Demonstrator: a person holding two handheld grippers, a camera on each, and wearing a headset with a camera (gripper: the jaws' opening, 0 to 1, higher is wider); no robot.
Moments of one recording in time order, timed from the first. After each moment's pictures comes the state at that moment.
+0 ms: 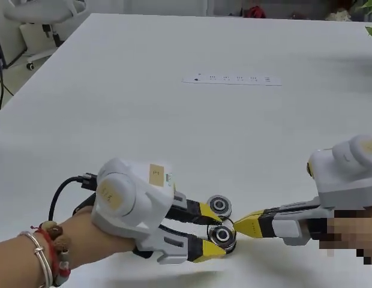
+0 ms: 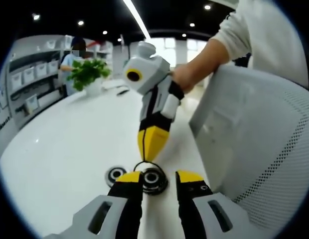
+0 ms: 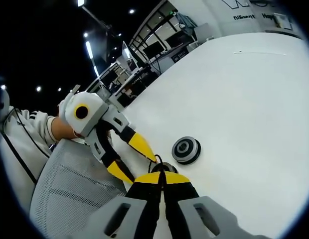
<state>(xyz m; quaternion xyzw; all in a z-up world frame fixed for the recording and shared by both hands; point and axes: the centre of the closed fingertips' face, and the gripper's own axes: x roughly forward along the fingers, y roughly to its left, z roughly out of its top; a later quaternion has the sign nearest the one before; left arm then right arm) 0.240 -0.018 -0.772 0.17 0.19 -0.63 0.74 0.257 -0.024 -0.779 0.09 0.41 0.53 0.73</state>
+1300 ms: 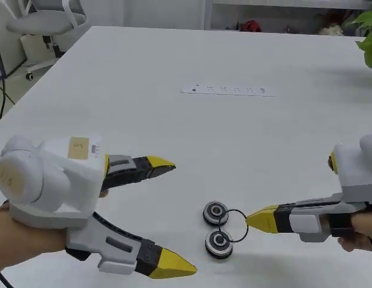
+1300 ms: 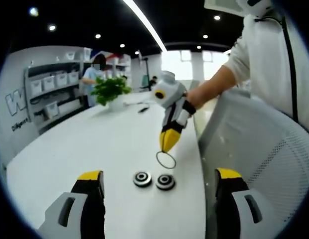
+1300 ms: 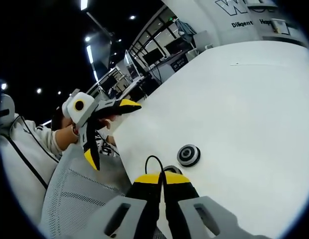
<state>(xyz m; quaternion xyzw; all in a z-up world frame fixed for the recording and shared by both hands) 0.237 0.040 -0.703 0.13 0.14 -0.57 0.80 0.252 -0.036 -0.742 0.10 0.39 0.52 0.75</state>
